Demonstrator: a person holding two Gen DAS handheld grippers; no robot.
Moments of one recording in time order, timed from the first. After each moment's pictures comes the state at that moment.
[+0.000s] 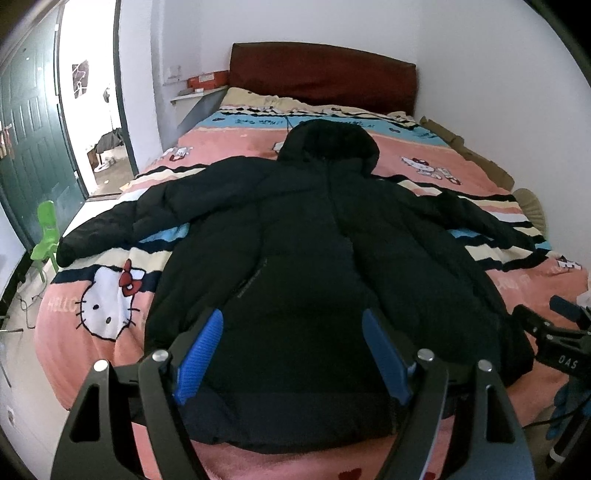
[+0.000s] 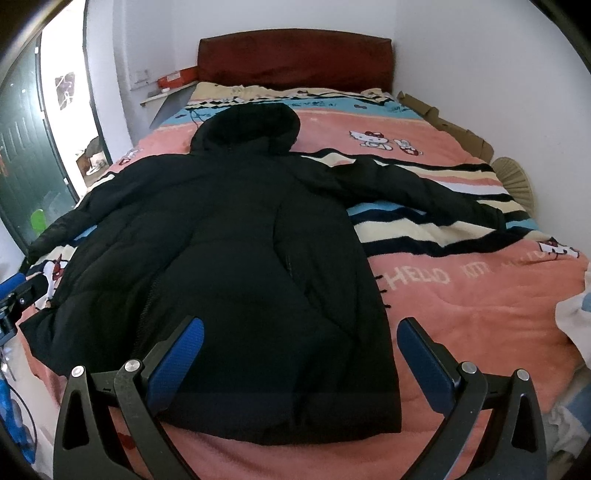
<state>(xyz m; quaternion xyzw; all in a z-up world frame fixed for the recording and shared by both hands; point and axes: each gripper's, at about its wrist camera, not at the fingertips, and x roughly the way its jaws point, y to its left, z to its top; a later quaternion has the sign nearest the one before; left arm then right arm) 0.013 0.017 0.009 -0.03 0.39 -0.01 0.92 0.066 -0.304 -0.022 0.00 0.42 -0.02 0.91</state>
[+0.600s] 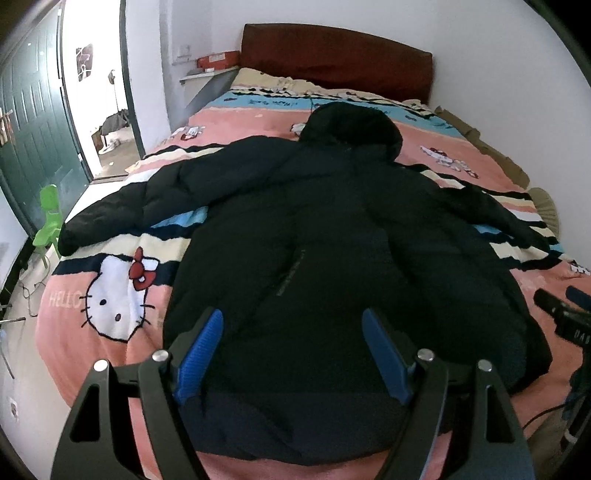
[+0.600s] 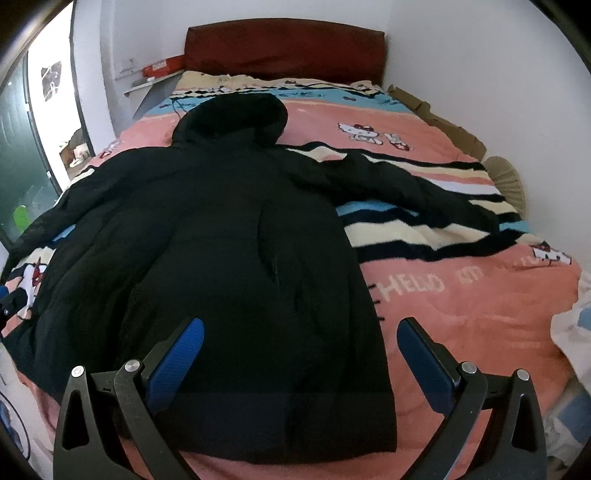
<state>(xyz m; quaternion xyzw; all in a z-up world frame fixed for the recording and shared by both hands) 0.039 0.064 -0.010 -0.04 0.43 0.00 0.90 0.098 -0.296 -0.024 -0.02 0.44 -0.05 0.90</state>
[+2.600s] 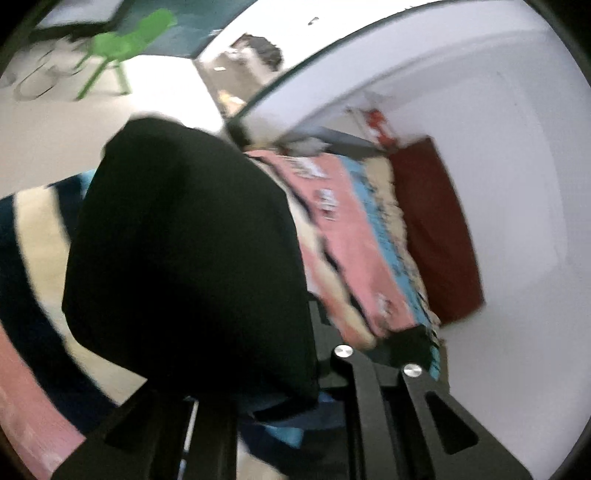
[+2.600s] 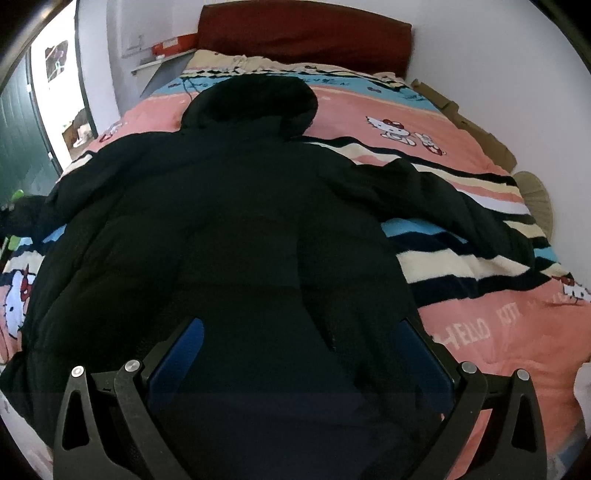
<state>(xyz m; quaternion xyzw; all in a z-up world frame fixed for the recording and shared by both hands) 0.208 0.422 -0.063 -0.49 0.28 0.07 0.82 0.174 -0.259 -0.045 -0.03 0.47 -0.03 0.88</state>
